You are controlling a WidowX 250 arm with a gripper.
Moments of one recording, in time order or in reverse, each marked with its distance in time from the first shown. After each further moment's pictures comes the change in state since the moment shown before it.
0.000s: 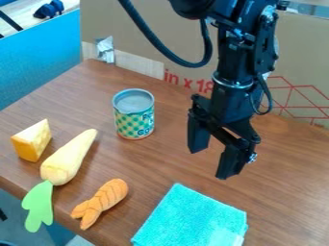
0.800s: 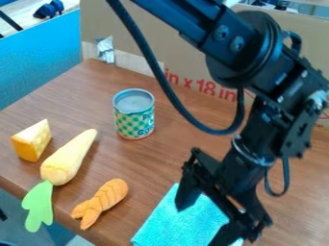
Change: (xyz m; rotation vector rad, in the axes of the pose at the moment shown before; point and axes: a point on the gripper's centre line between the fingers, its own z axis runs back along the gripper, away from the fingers) arm -0.052 -0.044 -0.030 0.157 0.239 0.146
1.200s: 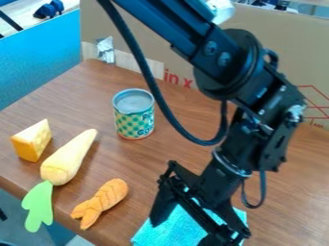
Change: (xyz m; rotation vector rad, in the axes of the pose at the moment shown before) arm -0.019 0.008 -0.019 -0.008 0.156 0.122
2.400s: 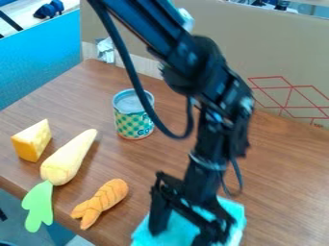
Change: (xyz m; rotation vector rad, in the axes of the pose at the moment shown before) arm 0.037 0.024 -0.023 -0.232 -0.049 0.074
